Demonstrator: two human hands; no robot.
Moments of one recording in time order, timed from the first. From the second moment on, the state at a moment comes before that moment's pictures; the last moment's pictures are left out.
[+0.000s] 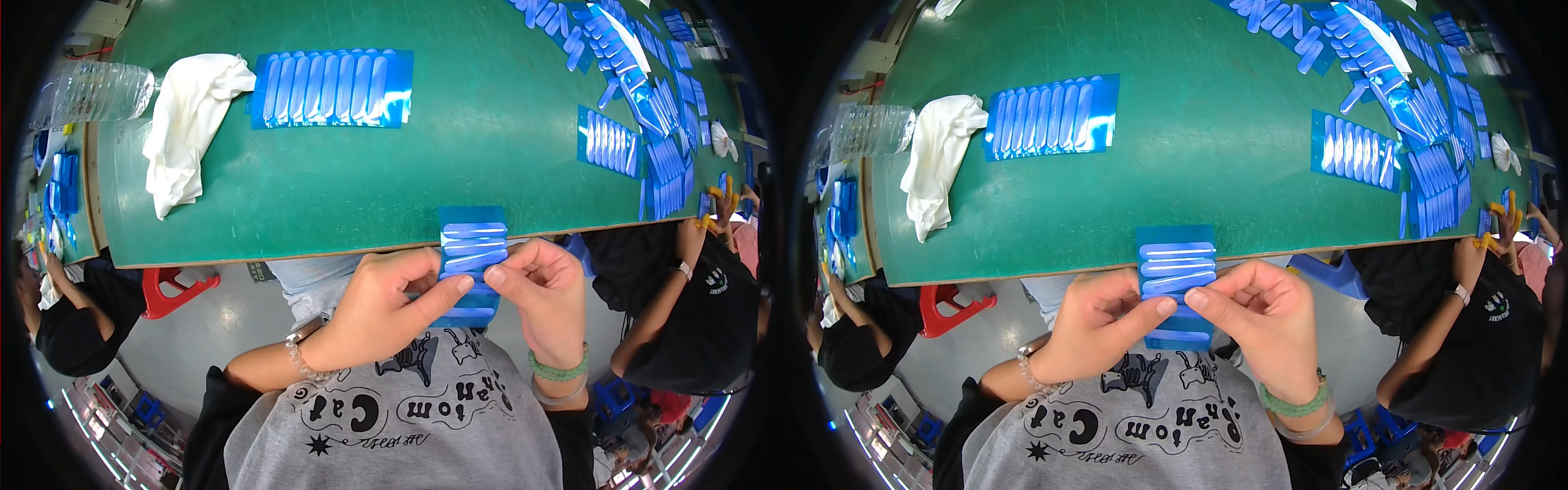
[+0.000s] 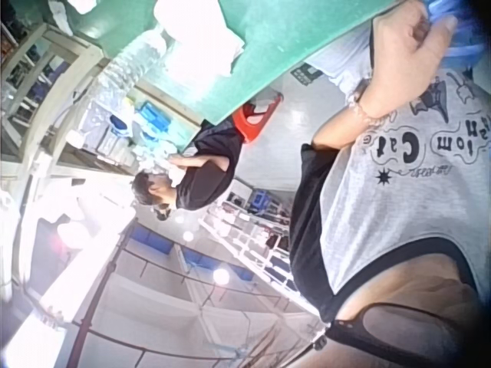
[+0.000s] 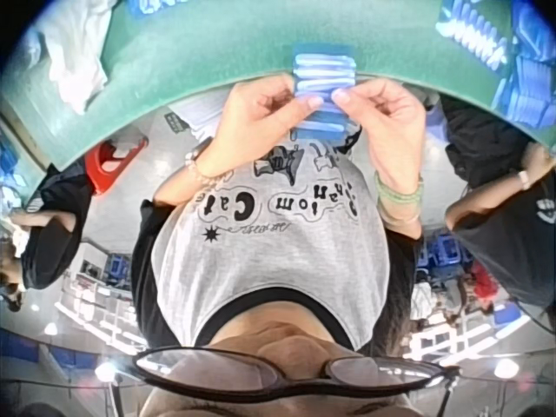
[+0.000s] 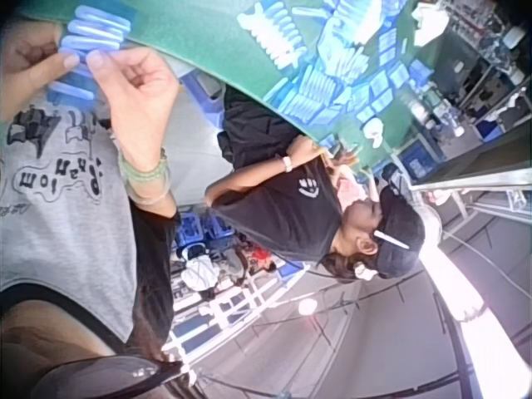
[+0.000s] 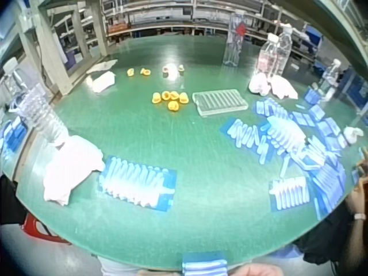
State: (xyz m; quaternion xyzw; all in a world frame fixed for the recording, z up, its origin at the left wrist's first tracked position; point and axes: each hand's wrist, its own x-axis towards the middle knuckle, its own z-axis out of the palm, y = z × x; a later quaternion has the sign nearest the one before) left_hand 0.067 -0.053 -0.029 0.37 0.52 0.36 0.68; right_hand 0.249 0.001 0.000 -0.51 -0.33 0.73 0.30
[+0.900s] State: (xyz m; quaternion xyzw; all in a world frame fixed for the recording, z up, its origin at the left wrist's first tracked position) left_hand 0.081 -0.040 -0.020 0.34 0.52 0.50 0.60; right_hand 0.228 0.015 0.018 -0.48 -0.35 0.70 0.41
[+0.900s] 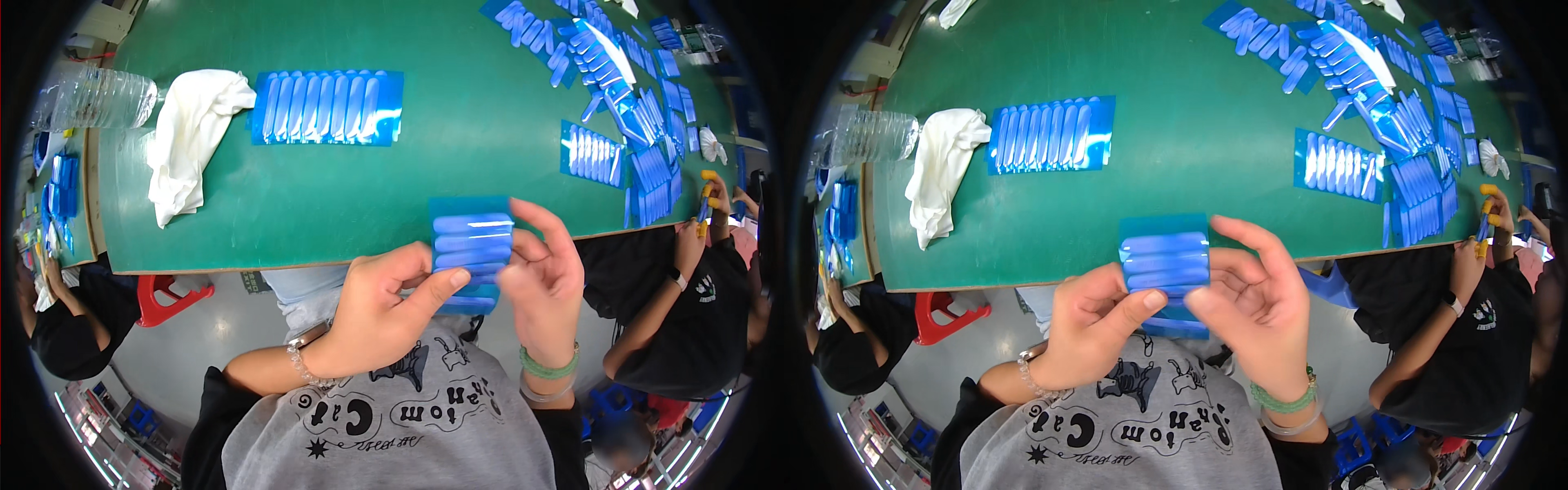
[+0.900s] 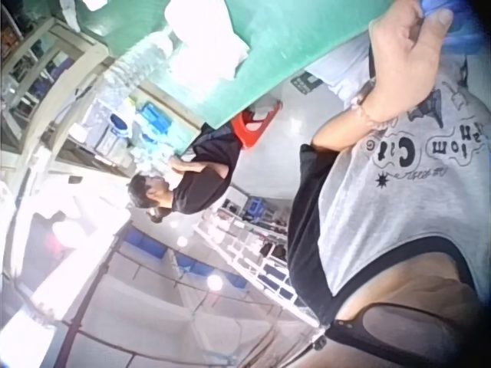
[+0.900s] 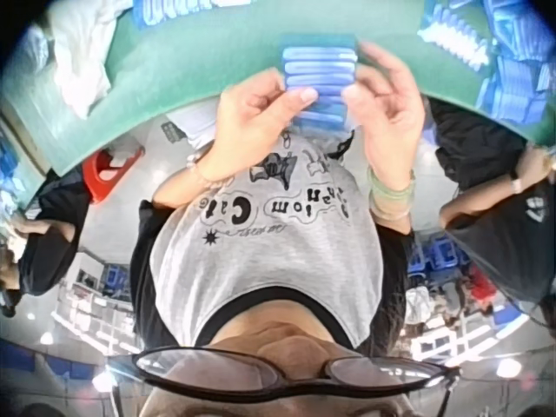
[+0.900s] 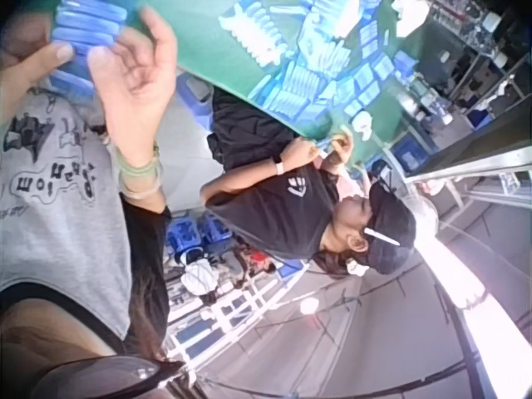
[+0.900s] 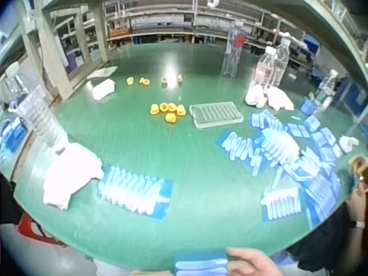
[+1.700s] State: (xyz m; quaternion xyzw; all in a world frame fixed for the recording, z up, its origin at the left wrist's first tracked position) left_hand 0.082 -0.038 -0.022 0.35 0.52 0.51 0.59; right_hand 0.244 0.021 0.011 -0.44 -0.42 0.69 0.40
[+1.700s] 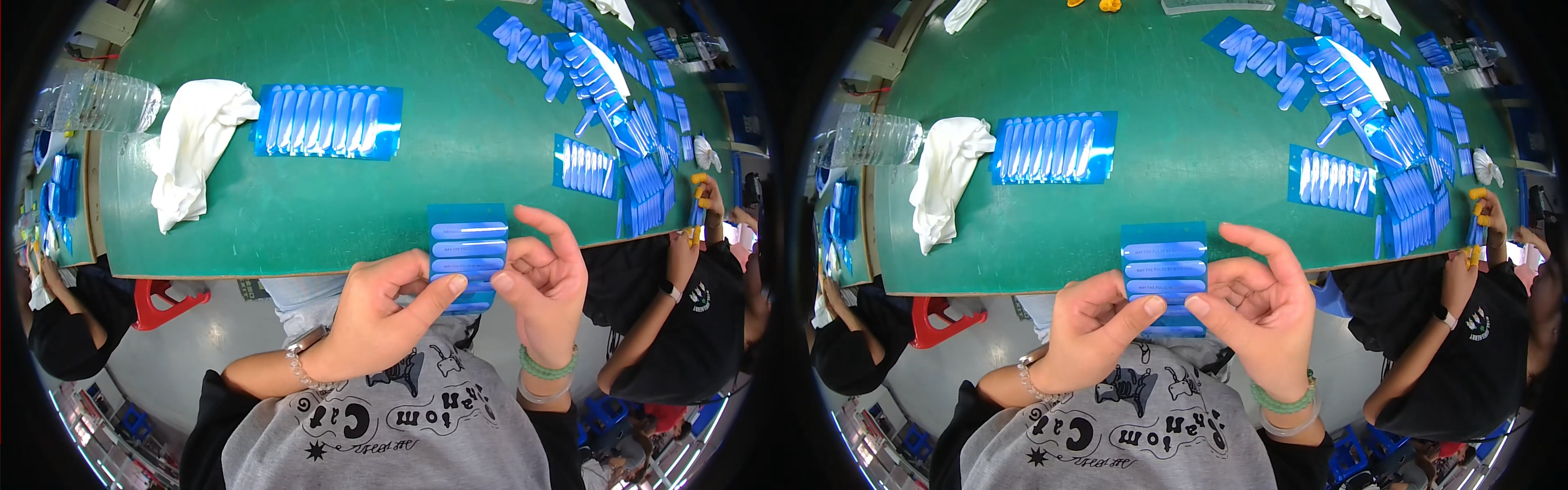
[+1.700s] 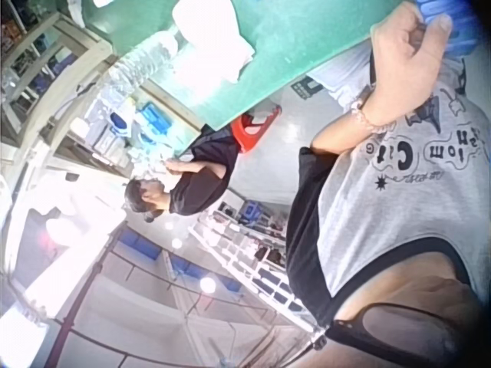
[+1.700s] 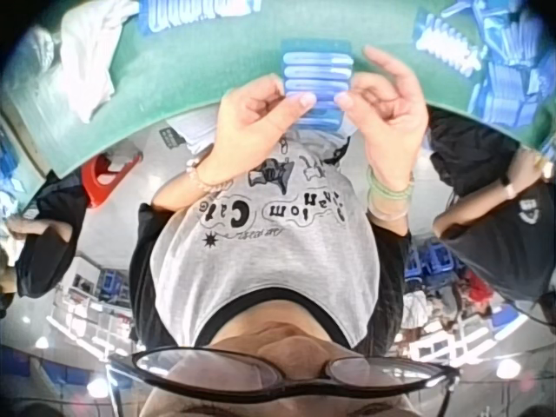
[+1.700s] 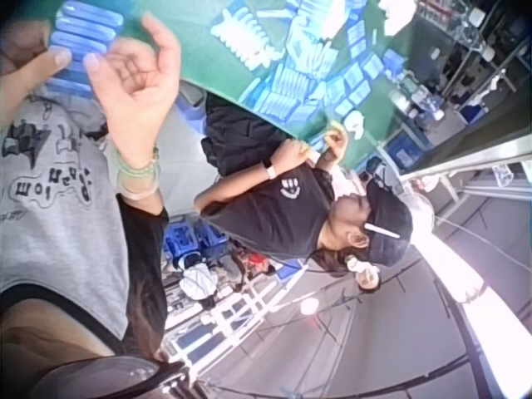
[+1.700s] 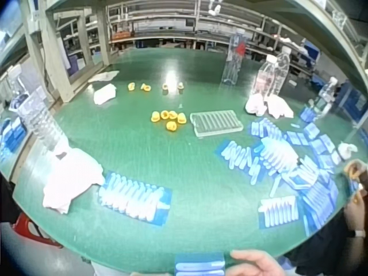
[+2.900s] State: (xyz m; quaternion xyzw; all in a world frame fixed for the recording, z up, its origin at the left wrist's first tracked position) left_hand 0.057 0.002 0.000 0.39 0.53 0.51 0.55; right_hand 0.267 0.113 0.022 -0.49 -0.77 0.21 0.36
